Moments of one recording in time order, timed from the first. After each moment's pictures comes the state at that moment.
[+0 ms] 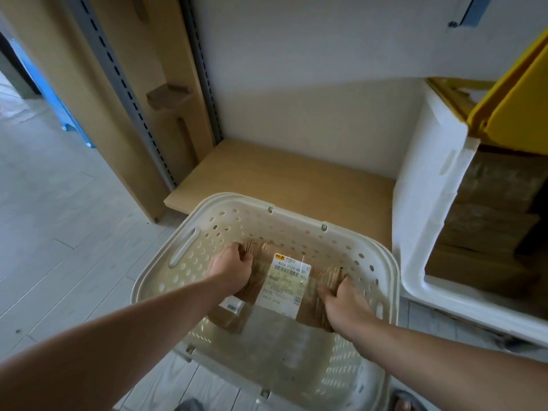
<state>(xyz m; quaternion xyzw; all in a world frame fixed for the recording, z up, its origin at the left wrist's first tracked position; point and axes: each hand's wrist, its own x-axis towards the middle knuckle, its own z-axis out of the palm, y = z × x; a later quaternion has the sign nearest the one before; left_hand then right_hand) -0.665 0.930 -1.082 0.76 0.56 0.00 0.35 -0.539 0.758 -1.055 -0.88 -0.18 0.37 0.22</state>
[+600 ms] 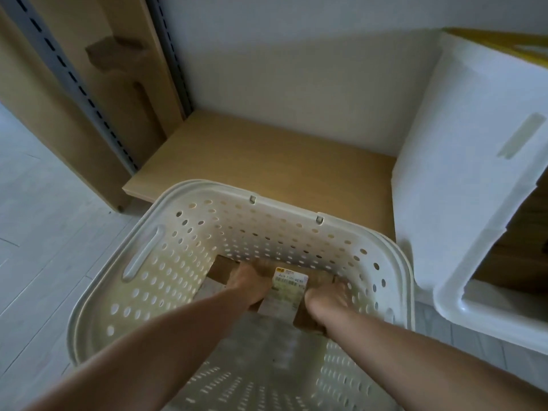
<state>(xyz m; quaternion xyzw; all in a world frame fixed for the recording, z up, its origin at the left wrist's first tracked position) -0.604 0.920 -1.178 0.69 0.58 -0.13 0.41 -0.513 0.809 -1.153 -0.90 -0.01 0.40 0.18</state>
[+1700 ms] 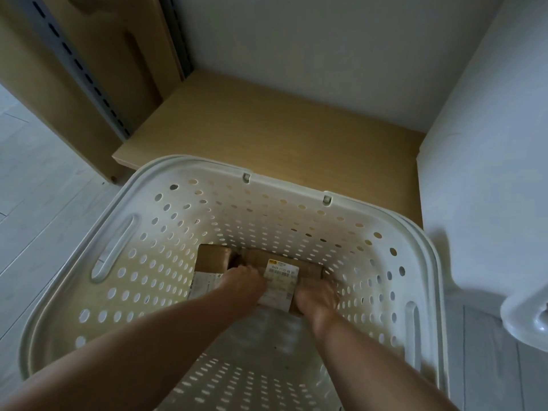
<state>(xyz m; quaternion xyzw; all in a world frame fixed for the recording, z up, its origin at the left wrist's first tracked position) -0.633 0.929 -1.254 0.92 0.20 -0.33 0.00 -0.525 0.825 -1.253 -0.90 0.08 0.37 0.20</state>
